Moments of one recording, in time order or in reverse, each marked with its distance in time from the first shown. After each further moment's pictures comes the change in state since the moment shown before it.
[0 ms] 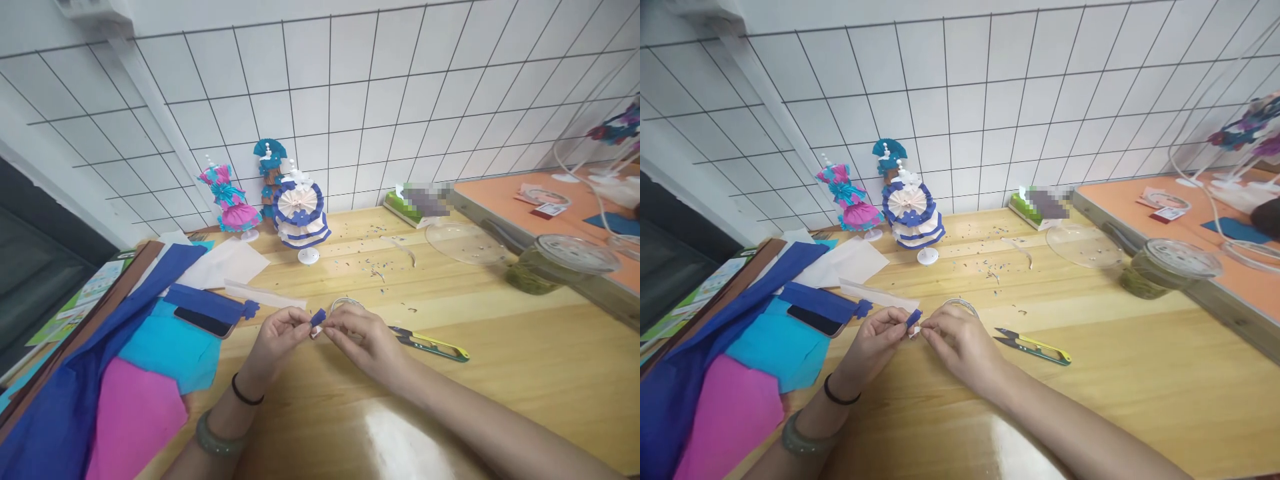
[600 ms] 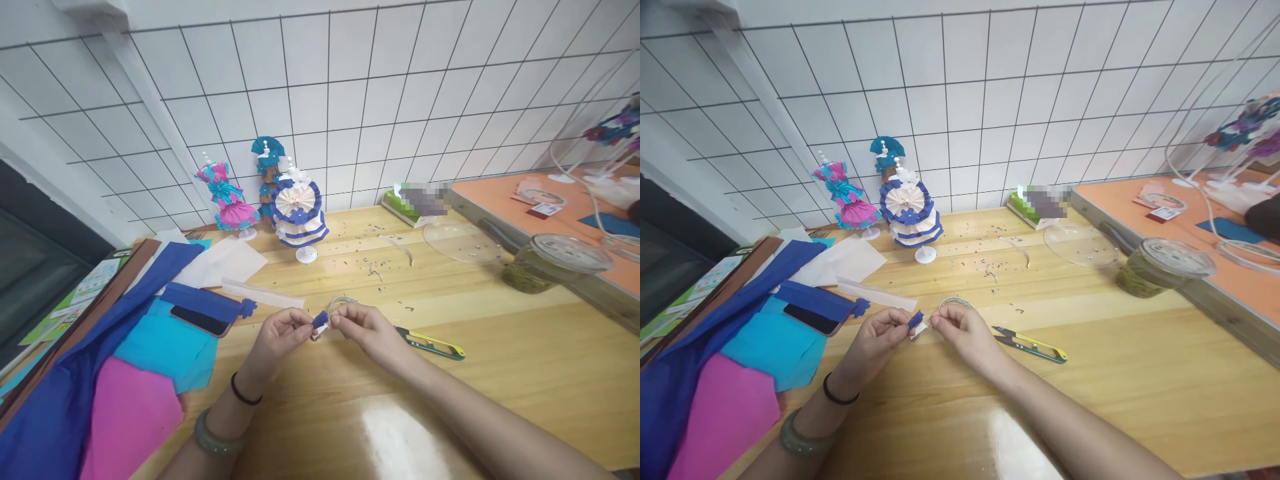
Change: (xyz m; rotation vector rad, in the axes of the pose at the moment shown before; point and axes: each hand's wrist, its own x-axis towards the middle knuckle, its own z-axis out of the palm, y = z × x) left_hand 0.000 -0.005 0.001 0.090 -0.028 0.008; right_hand 0.005 0.005 -0.005 0.497 -0.047 0.436
